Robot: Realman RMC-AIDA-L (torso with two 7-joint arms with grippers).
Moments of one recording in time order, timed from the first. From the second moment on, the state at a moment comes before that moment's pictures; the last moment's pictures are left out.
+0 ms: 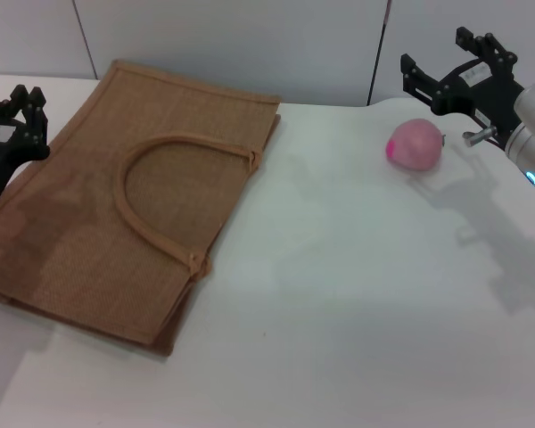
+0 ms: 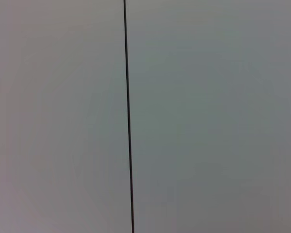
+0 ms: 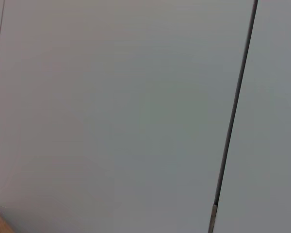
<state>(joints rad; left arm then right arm) -0.51 -2.04 -0.12 0.09 -1.51 -1.25 2.74 0.62 2.02 -1.86 -0.47 0.08 -0.64 0.25</state>
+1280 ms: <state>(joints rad) -0.56 -2.03 -0.12 0.25 -1.20 -1.21 2.38 0.64 2.02 -1.87 -0.43 0.08 -0.64 0.28</state>
